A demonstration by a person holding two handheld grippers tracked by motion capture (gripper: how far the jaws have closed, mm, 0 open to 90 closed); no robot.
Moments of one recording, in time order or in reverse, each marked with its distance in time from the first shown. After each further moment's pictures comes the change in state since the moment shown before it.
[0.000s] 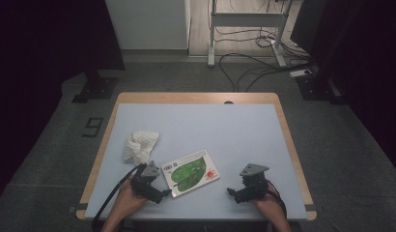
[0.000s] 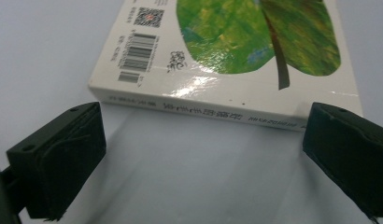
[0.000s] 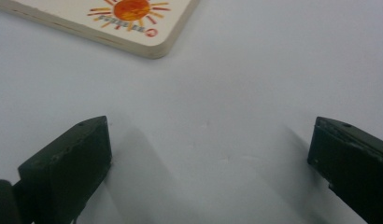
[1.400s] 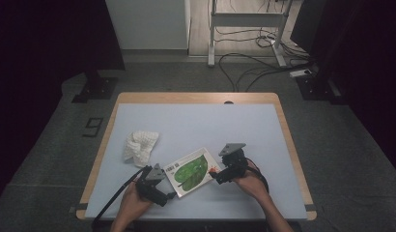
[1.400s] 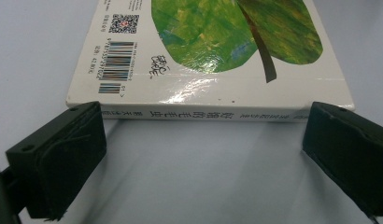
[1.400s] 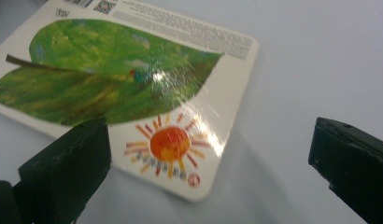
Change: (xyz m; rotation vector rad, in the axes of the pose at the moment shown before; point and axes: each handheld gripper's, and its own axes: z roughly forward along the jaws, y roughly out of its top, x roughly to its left) left arm -0.011 0.002 0.009 -0.019 -0.014 0.021; right arm 0.000 0.085 0.037 0.017 0.080 -0.082
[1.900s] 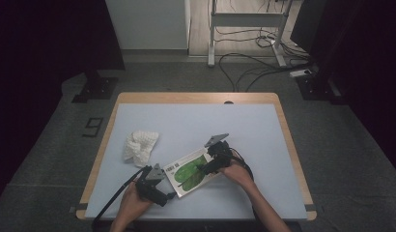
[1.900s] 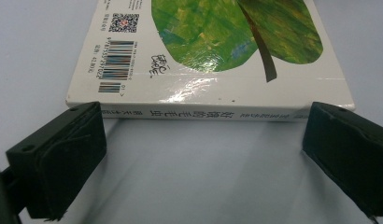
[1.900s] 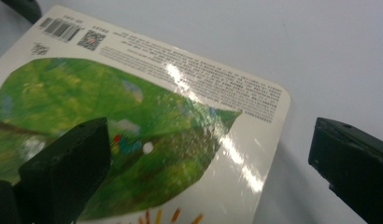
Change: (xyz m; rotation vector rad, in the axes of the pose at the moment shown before) left arm 0.000 0.000 0.000 0.001 -0.001 -0.001; right arm -0.009 0.031 0.049 0.033 0.080 0.003
